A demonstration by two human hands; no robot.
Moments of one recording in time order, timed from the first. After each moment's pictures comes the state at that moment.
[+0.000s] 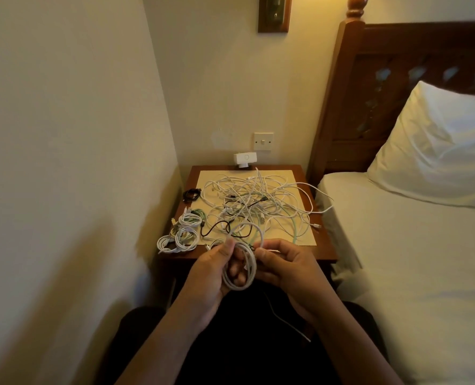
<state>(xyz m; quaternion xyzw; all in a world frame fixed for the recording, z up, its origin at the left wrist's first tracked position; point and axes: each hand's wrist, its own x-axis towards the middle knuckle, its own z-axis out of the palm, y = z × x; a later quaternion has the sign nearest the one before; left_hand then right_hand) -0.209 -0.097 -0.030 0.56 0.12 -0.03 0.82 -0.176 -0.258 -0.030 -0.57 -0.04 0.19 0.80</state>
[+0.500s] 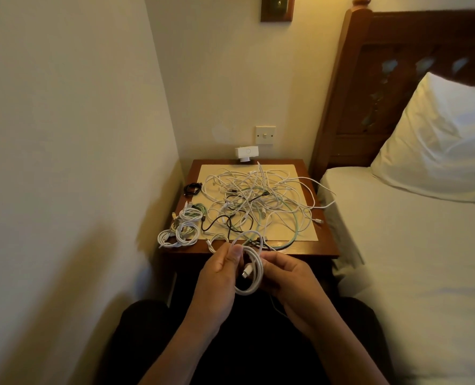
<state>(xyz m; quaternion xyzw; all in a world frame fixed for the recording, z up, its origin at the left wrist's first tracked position) -0.223 -0.111 -0.042 0.72 0.11 0.05 0.68 -0.187 -0.257 -0.054 -0.57 0.00 0.23 0.79</state>
